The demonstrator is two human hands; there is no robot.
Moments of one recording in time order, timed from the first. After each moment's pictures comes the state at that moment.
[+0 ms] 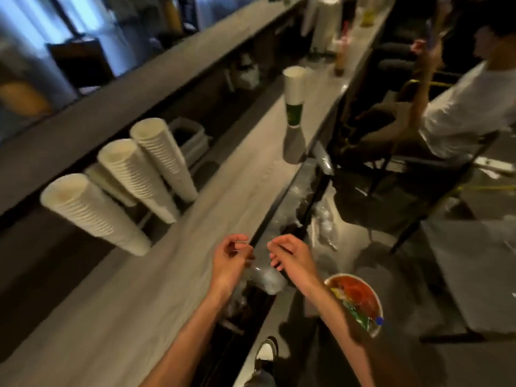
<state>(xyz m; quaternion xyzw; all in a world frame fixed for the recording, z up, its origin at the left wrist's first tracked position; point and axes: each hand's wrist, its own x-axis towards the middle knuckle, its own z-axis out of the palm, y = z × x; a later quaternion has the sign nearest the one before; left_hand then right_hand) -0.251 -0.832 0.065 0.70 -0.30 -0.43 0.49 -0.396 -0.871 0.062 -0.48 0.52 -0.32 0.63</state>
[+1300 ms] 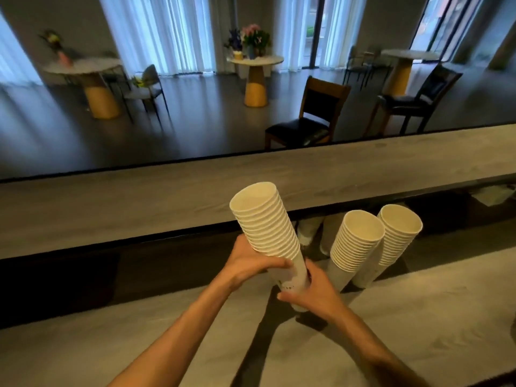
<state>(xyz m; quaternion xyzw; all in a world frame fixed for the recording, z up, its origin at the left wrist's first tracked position) 0.098 -0.740 0.169 0.75 -0.25 -0.22 0.57 -0.025 -0.891 0.110 -0.84 0.24 0.01 0.49</state>
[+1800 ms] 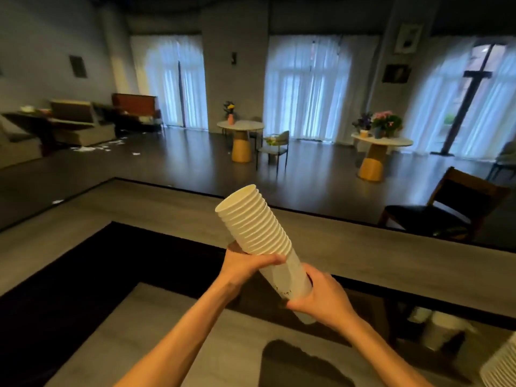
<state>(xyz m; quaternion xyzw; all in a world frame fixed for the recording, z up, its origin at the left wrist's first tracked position) 0.101 -0.462 0.281 0.71 -0.04 0.01 0.71 0.075 -0.664 0.245 -0.94 -0.08 -0.02 0.33</state>
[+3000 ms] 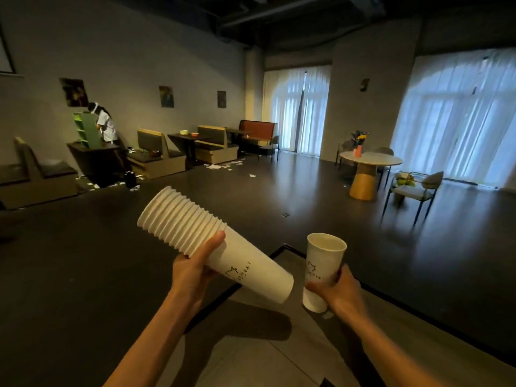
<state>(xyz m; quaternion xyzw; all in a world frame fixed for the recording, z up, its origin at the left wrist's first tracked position) 0.347 0.198 0.347 0.51 0.14 0.30 0.79 0.510 -0.044 0.262 -0.85 -0.08 0.01 0.52</state>
